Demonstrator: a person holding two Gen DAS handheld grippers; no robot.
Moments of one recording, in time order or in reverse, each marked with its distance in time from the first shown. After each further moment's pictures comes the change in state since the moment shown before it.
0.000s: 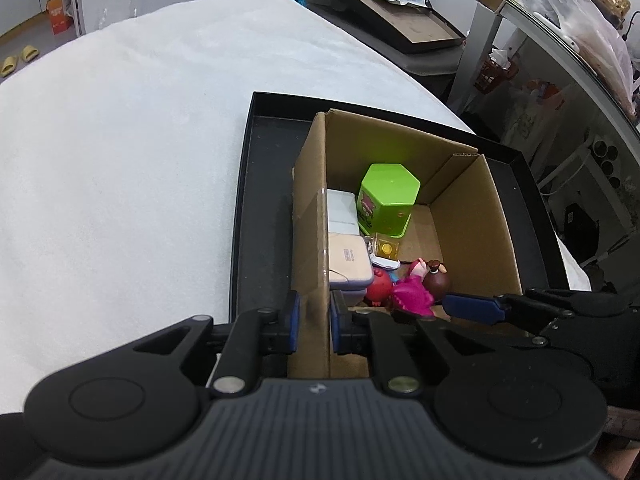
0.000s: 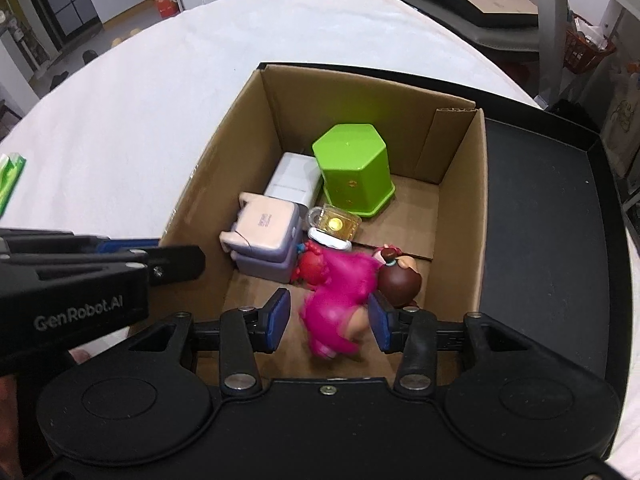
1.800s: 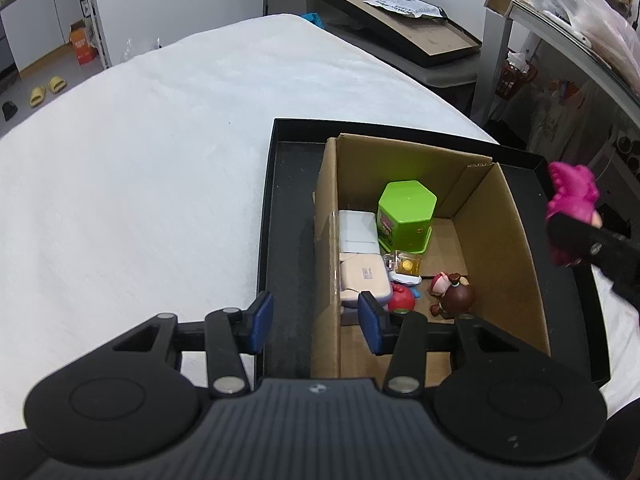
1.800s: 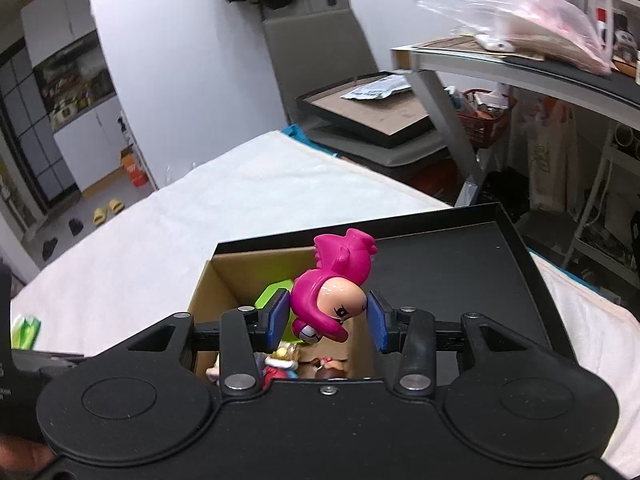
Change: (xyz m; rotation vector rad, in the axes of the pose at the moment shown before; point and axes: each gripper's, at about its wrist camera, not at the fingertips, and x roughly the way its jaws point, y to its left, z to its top) left arm -0.008 -0.013 0.003 0.036 -0.057 0.120; right arm -0.088 -0.060 -0.021 0.249 -0.457 -0.006
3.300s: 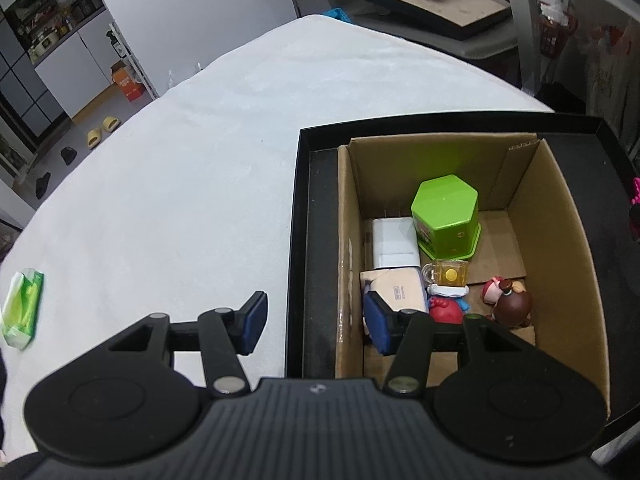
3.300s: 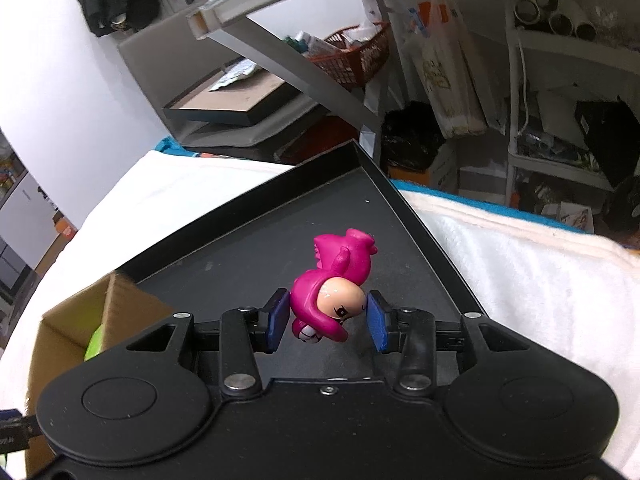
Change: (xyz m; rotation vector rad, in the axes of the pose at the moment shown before) left arm 0.020 -0.047 0.014 0.124 0.009 0.288; right arm 0.073 -0.152 -0.025 0.320 0.028 -0.112
